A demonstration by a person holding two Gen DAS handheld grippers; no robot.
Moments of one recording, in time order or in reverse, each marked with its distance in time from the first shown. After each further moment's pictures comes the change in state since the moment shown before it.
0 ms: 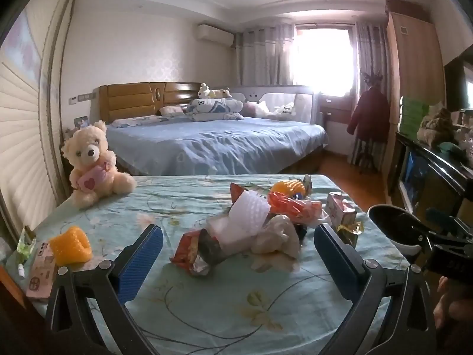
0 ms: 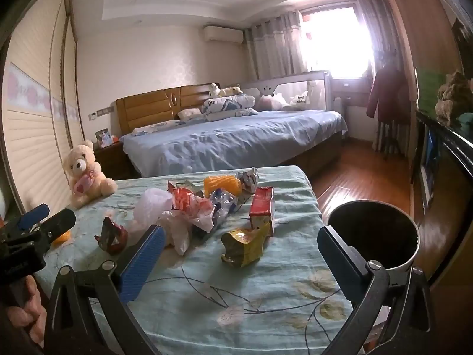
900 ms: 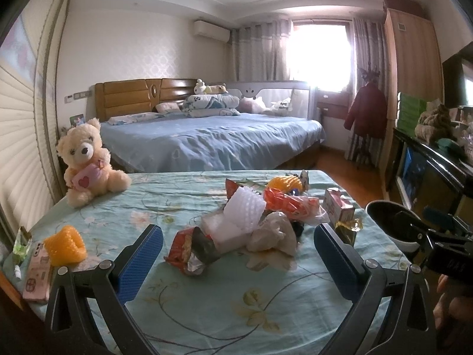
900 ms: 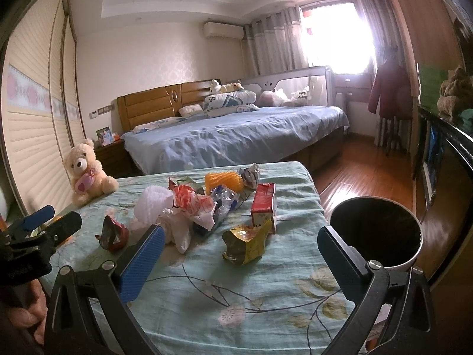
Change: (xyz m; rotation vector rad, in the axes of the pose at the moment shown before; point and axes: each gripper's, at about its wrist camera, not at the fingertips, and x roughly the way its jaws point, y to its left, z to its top) left arm 0.006 -0.004 0.006 0.007 0.024 -0.012; right arm 0.004 0.001 -0.002 0.003 0.019 0.006
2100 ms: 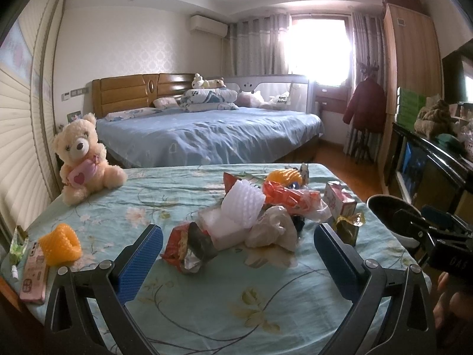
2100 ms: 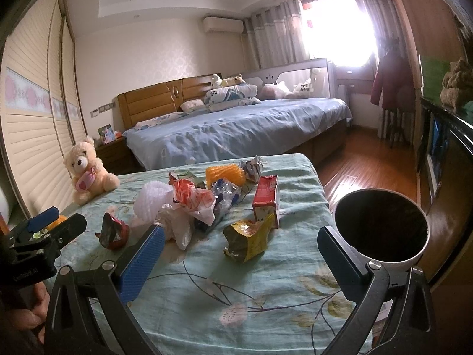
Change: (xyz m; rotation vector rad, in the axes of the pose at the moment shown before) left arm 0.011 -0.001 -0.002 0.005 0.025 0.000; right arm 0.006 0.001 -0.002 0.014 0.023 0.007
